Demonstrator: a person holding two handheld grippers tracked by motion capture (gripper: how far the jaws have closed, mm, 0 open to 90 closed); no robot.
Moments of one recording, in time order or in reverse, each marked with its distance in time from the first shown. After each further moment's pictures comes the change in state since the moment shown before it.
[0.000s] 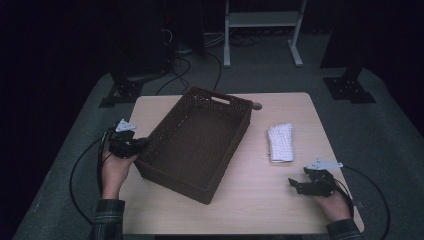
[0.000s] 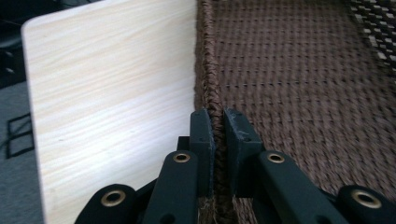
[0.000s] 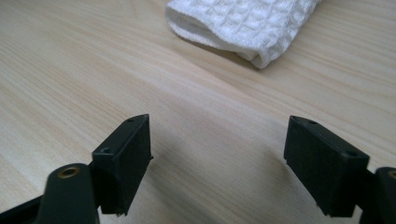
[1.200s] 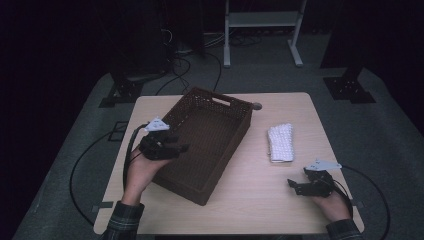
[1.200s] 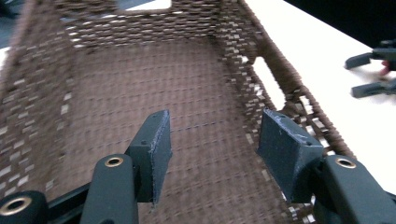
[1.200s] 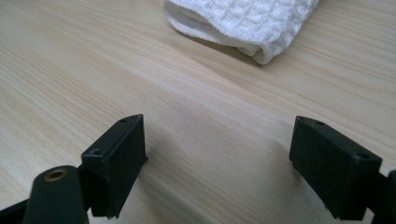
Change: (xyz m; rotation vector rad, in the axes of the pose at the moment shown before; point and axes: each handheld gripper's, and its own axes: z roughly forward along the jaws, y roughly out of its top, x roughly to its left) left arm -0.109 0.047 -0.006 -0.074 -0.294 0.100; right arm 0.001 -0.003 0.004 -0.008 -0.006 -0.002
